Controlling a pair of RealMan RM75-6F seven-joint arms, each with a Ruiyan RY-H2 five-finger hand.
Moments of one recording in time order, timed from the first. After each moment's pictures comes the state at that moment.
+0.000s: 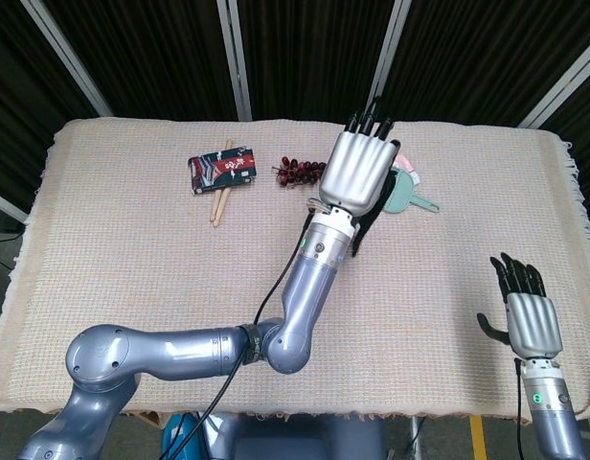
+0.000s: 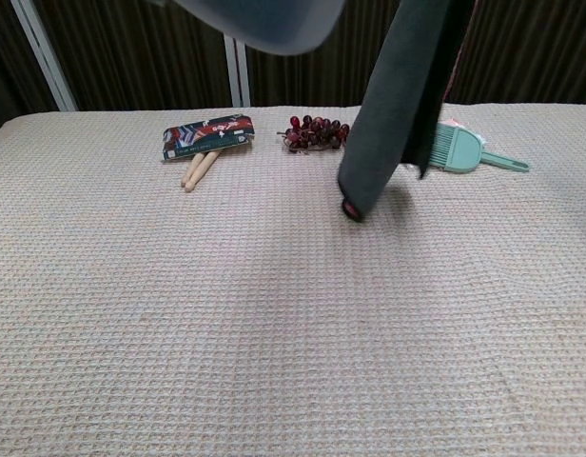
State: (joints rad) left arm -1.54 -1.87 -0.84 -1.25 0.67 1.14 1.06; right arm 0.18 -1.22 0.14 -1.63 -1.34 1.33 -0.13
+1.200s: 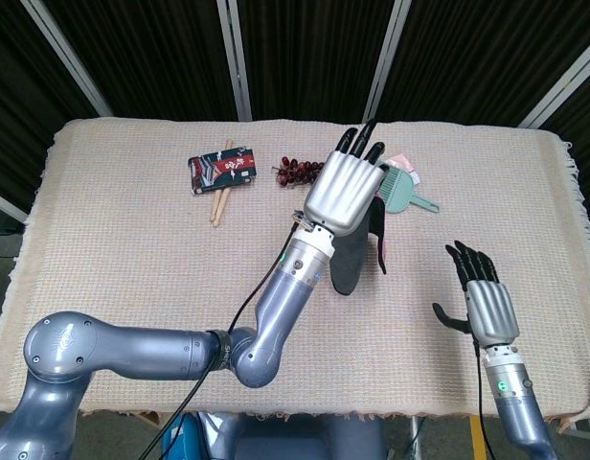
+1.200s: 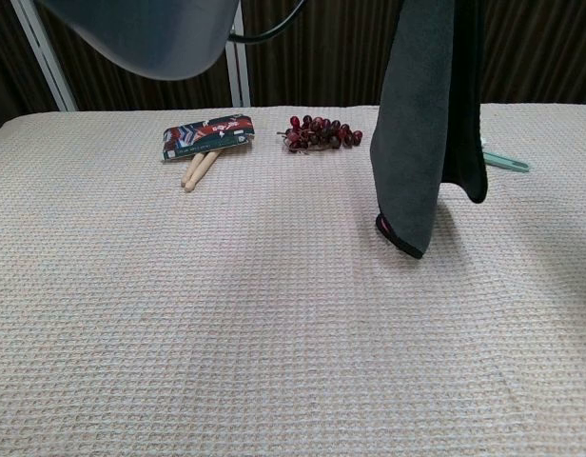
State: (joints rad) left arm -1.50 -1.71 -0.60 -1.48 0.60 1.21 0.95; right arm 0.26 -1.27 0.18 -1.79 -1.32 1.30 -0.13
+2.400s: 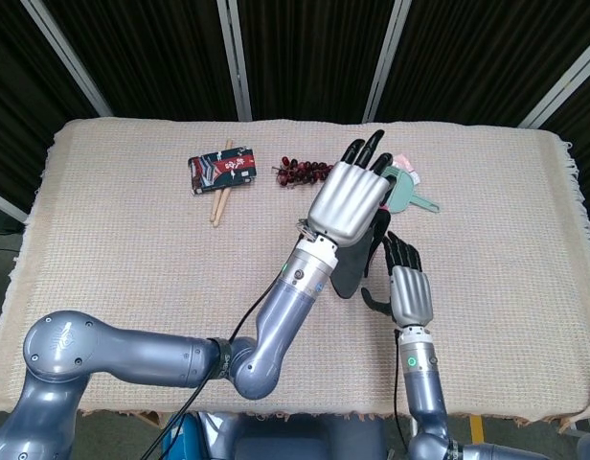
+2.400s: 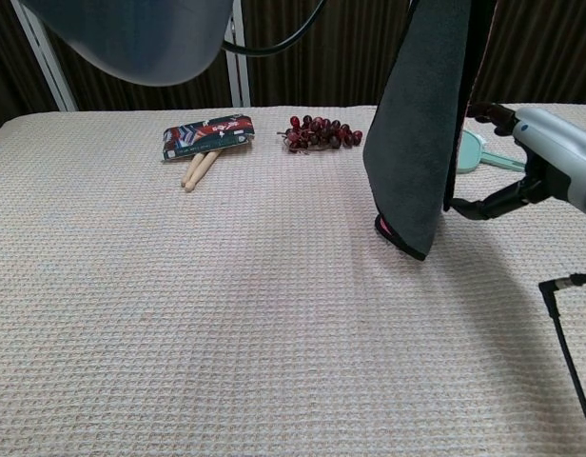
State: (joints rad) left arm -1.51 -1.69 -0.58 -1.55 0.58 1.25 0.89; right arm 0.44 -1.71 0.31 -1.74 -1.04 1.37 -0.45
